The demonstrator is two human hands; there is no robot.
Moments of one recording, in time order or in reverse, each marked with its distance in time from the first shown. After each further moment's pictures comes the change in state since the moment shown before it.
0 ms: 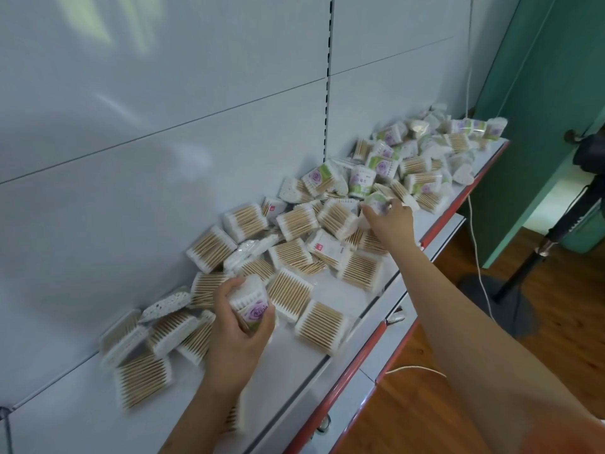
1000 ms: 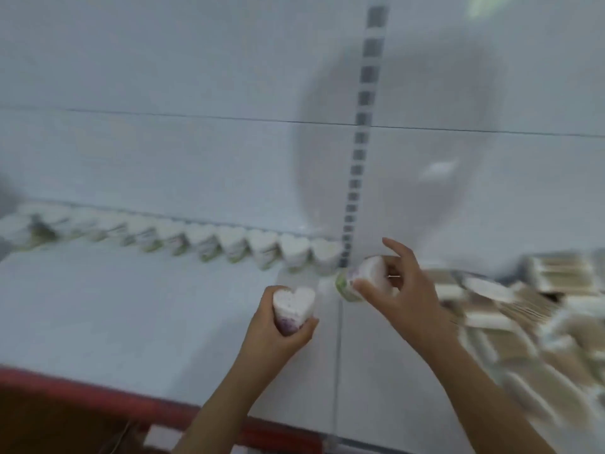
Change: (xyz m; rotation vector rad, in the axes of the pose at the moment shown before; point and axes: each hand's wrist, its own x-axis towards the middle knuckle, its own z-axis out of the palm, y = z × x) left_hand -0.190 -0.023 -0.274 0.113 0.682 -0.213; right_hand -0.375 -0.158 0.212 0.278 -0.972 -0.799
